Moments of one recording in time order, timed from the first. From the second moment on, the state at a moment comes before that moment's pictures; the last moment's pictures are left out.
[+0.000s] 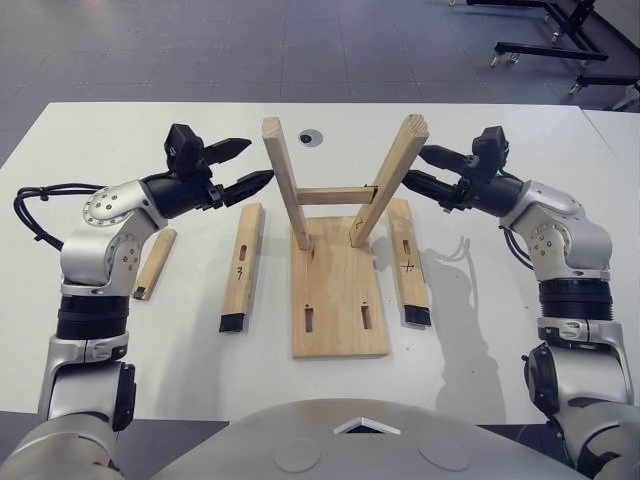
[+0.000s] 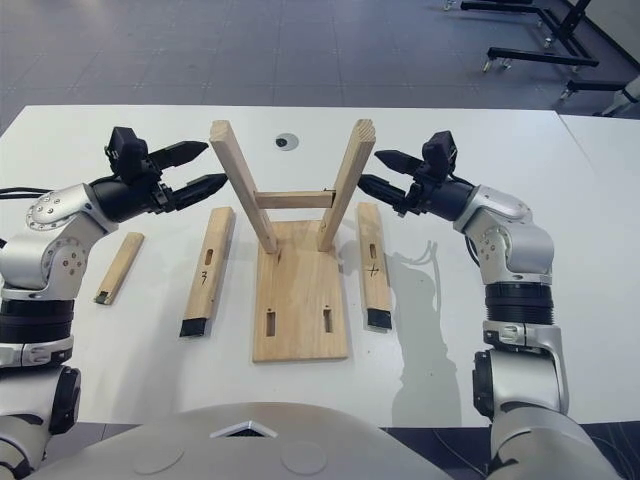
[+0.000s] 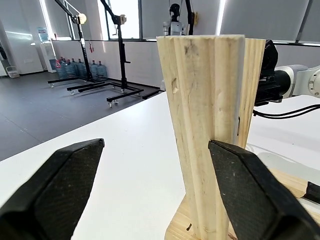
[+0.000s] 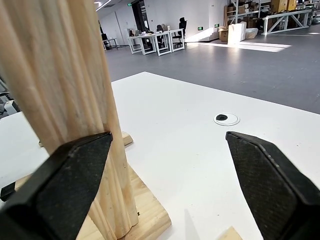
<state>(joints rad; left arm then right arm) -0.32 0.56 0.08 -0.06 -0.53 0.40 -0.89 -0.41 -0.54 -0.11 0.19 0.54 0.45 1.03</state>
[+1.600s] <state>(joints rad) -0.52 0.27 0.22 -0.18 -0.56 0.26 -0.47 -0.60 -0.40 -0.29 -0.06 0.84 0.50 0.76</state>
